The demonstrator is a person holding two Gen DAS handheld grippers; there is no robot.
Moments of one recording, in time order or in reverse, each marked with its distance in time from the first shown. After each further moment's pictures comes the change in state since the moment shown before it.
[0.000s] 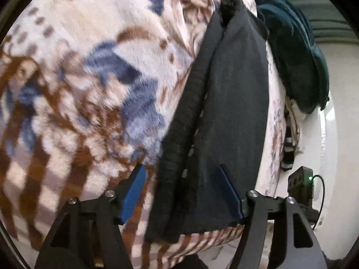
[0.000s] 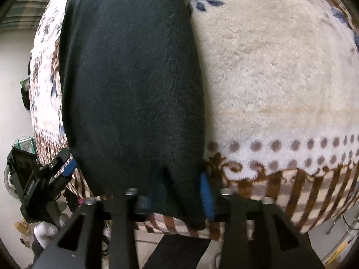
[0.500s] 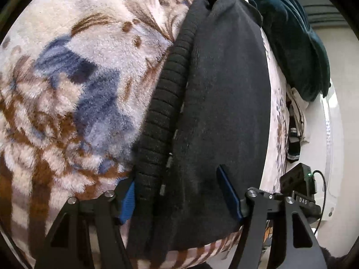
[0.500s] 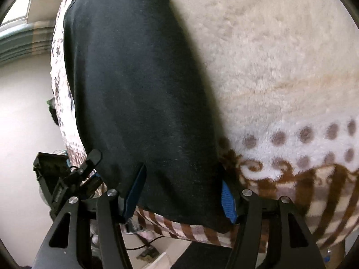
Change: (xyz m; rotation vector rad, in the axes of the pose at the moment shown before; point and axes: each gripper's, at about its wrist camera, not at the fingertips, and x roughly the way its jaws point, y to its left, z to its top) left arm 0.025 -0.021 0.005 0.061 -0.004 0.004; right arm 0.027 -0.041 0.004 0.146 0.031 0.311
